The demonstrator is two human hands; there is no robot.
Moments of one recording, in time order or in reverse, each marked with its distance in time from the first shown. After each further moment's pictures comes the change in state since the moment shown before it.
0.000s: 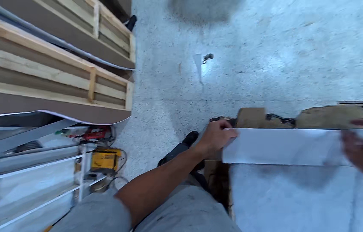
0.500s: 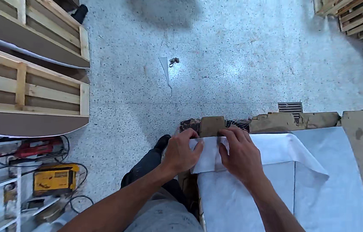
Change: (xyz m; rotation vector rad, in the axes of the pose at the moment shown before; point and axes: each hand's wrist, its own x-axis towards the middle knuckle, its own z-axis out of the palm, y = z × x) left_hand -0.010 -0.012 0.007 0.474 0.223 0.362; right_hand -0.007 -0.180 0.045 0.066 -0.086 -0.189
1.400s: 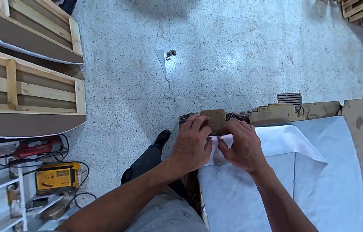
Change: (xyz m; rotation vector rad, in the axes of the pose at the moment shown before) left_hand 0.006 0.018 0.009 0.267 0.001 0.396; right_hand 0.004 0.013 -0.001 0.141 0.037 -0.092
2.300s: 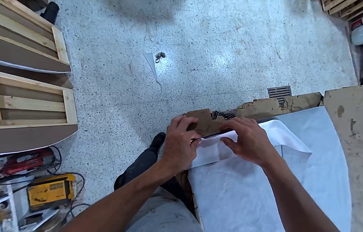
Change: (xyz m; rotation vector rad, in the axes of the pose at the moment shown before) left_hand 0.005 0.001 0.001 -0.091 0.009 -0.046; right_hand -0.003 0.039 -0.041 -0.026 -0.173 -0.010
